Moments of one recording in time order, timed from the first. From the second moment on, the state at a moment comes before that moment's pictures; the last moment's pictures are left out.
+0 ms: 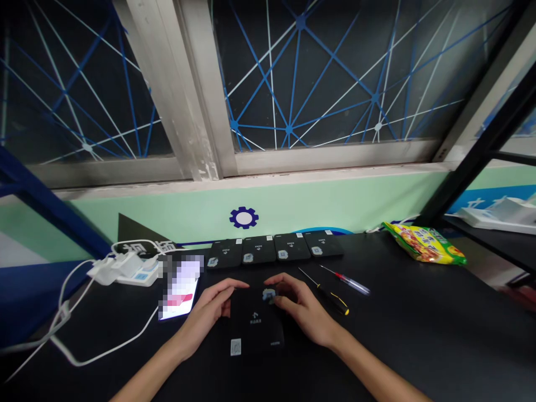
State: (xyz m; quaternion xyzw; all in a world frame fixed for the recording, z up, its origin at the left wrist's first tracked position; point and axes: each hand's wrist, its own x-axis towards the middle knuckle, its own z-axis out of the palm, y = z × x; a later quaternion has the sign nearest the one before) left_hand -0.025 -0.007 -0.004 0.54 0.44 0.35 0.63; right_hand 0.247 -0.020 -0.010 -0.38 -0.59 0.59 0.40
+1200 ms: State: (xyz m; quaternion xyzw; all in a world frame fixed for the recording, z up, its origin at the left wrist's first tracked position) left_hand -0.022 -0.010 0.002 0.54 0.46 0.35 0.61; right_hand 0.245 -0.021 -0.005 -0.37 -0.57 0.60 0.41
